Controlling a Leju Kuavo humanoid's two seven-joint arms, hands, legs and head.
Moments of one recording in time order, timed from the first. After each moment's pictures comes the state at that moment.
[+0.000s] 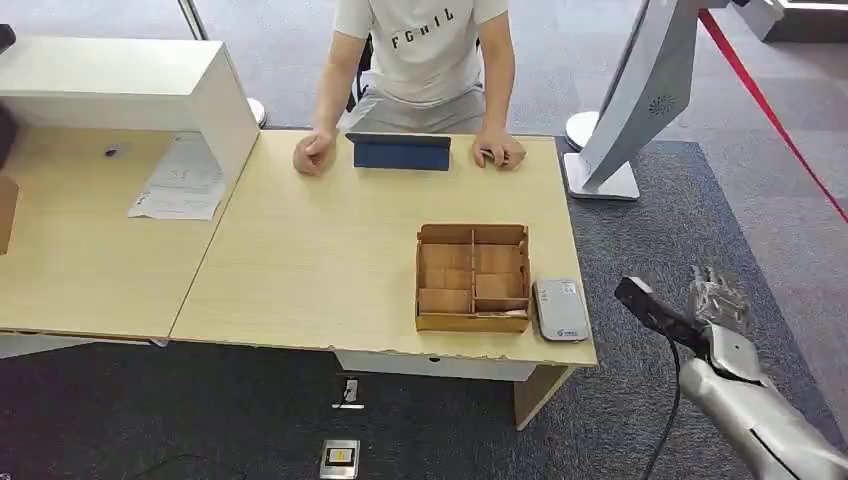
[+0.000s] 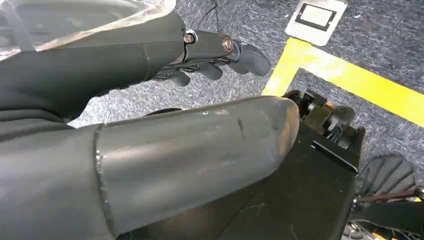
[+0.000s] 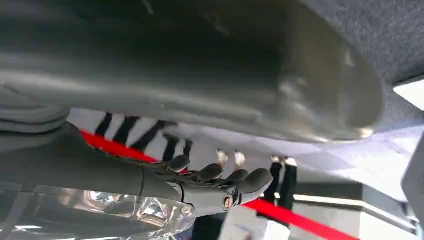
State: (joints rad) left arm -0.26 -0.10 -1.49 -0.19 0.63 0.24 0.05; right arm -0.76 -0.45 0.94 -0.36 0.43 -0.38 0.27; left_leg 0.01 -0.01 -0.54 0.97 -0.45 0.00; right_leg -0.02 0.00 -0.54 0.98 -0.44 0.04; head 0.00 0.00
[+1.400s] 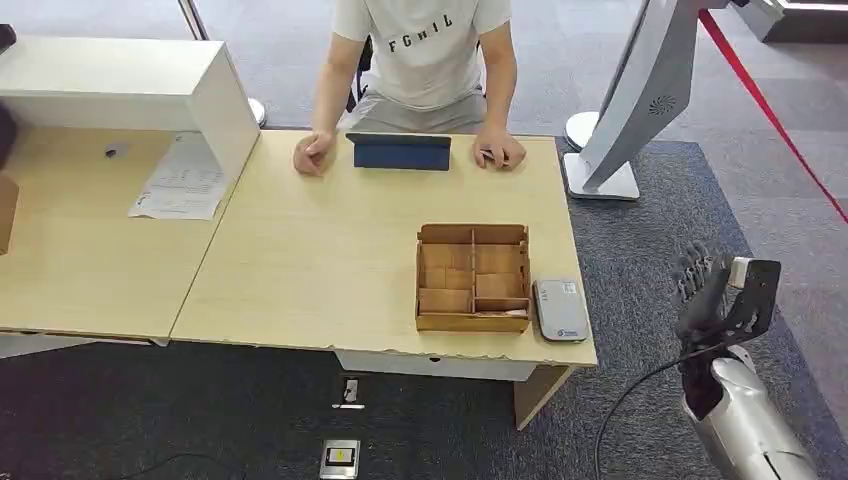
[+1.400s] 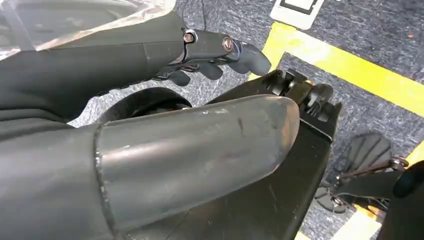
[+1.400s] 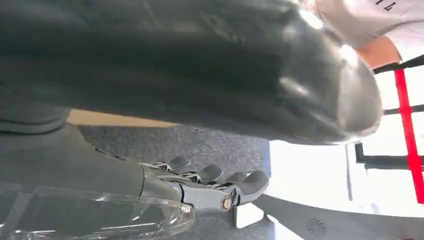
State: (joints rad) left arm -0.26 -0.11 -1.49 -0.19 0.66 0.19 0.01; right arm -0.55 -0.40 0.37 -0.67 -0.59 -0.05 -0.40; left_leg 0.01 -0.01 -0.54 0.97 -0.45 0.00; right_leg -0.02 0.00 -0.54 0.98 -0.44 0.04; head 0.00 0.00
